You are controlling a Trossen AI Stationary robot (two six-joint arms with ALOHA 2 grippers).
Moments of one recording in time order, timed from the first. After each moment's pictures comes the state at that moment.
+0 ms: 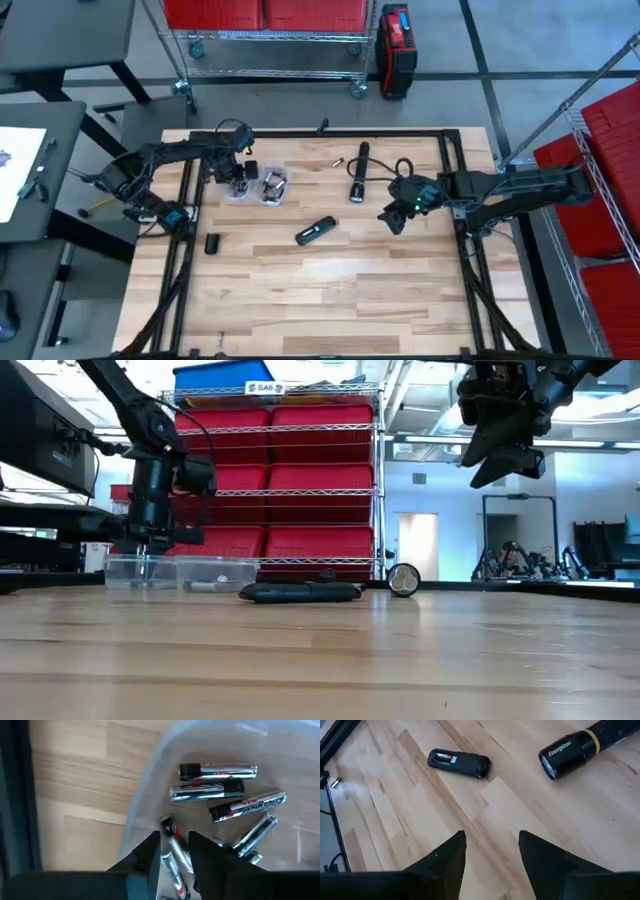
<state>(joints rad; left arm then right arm) 0.84 1.49 0.75 -0.64 -0.14 -0.87 -0.01 1.05 0.79 -0.58 0.05 0.73</state>
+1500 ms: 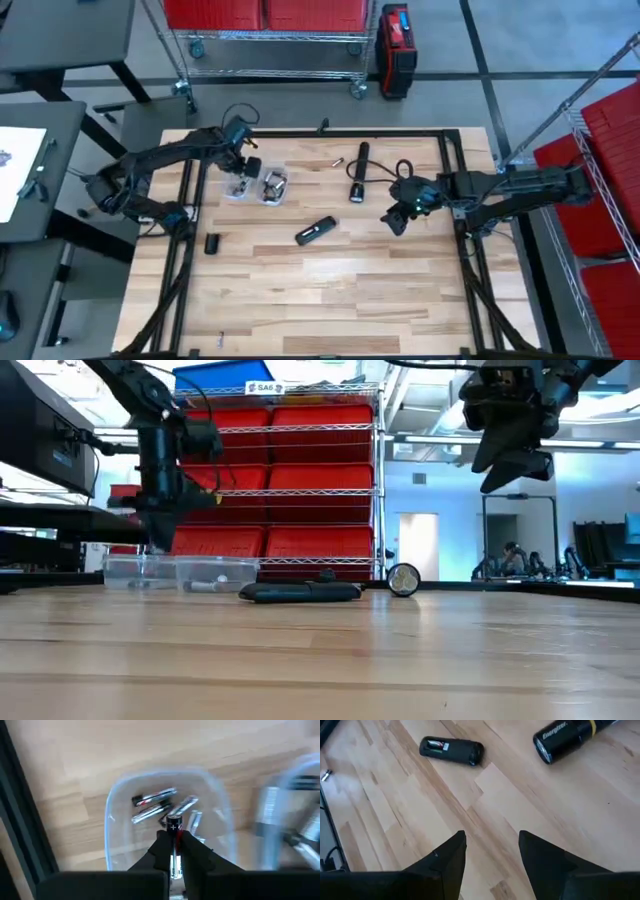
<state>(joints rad) 0.78 1.32 0.88 -0.72 -0.16 -0.48 -0.01 1.05 0.79 -0.63 0.03 0.75</state>
